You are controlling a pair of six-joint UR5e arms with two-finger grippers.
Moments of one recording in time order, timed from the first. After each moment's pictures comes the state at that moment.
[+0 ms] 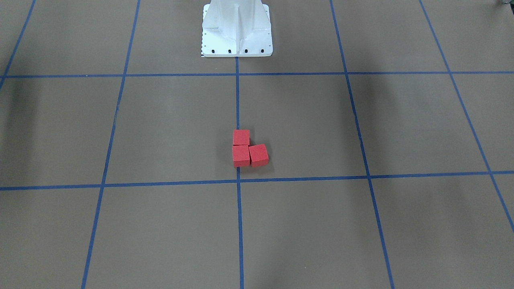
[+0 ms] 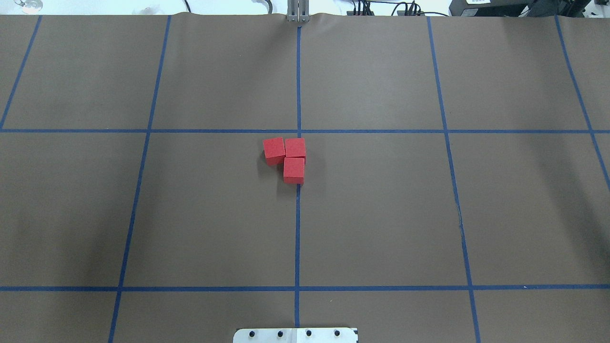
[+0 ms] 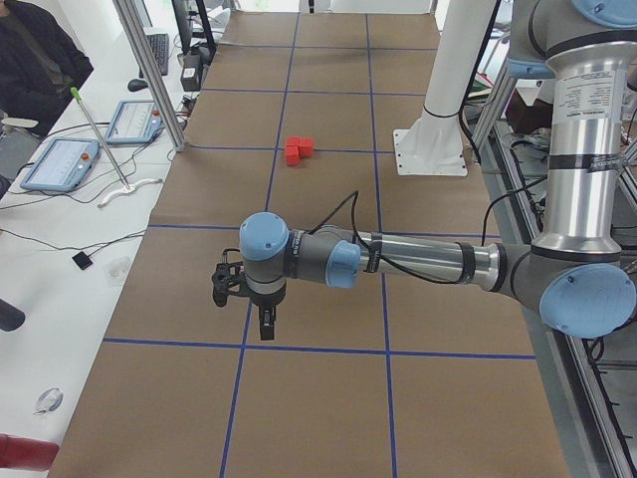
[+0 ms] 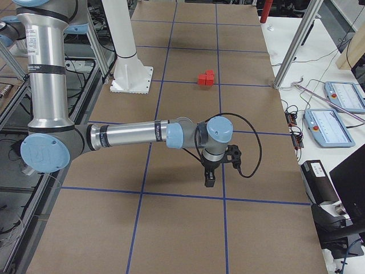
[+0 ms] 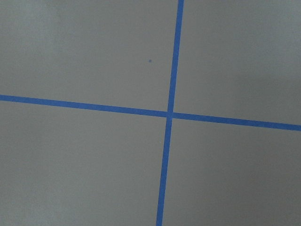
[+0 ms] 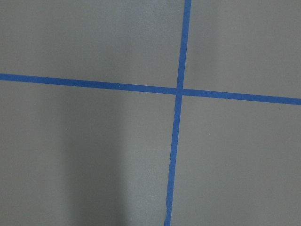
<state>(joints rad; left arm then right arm) -1.55 -1.54 -1.69 -1.65 -2.34 -0.23 1.50 -1.57 1.70 -1.68 2.31 0.00</state>
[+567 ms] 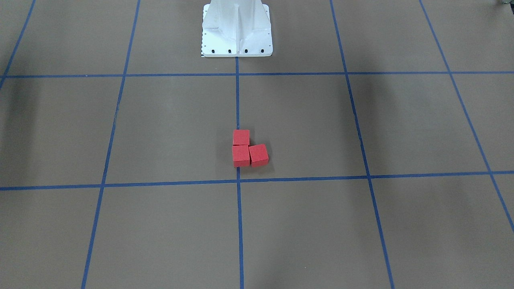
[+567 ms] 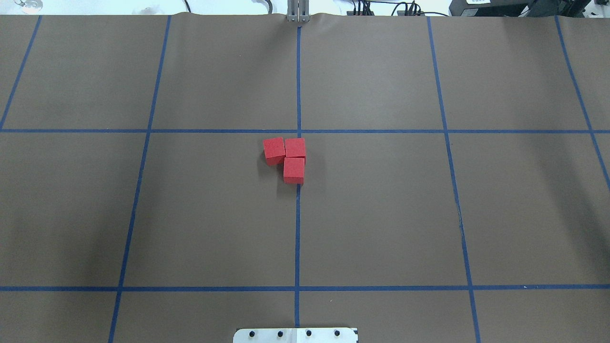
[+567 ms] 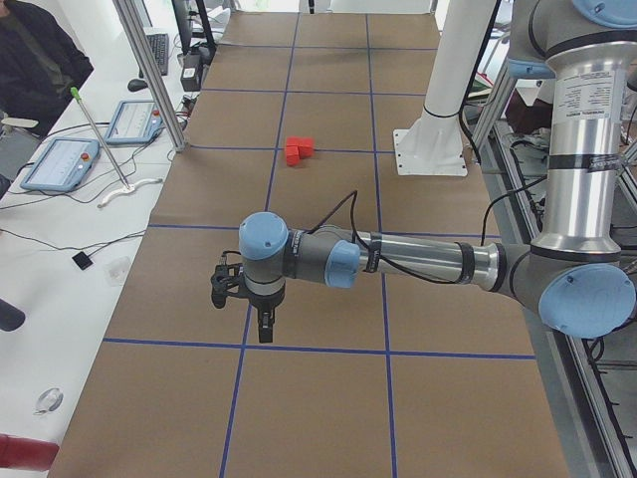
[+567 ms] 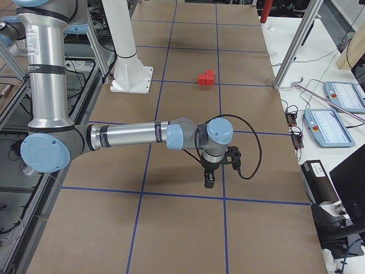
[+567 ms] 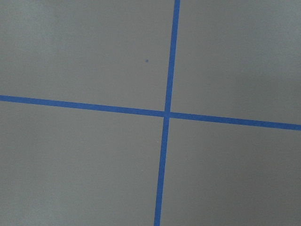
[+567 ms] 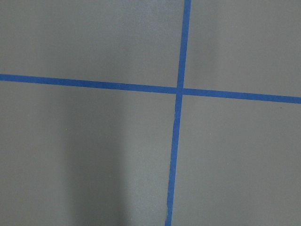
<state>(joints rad) -1.55 -1.55 -1.68 -1.64 -2.29 -0.21 1.50 -1.57 1.68 -1.67 2.32 0.00</state>
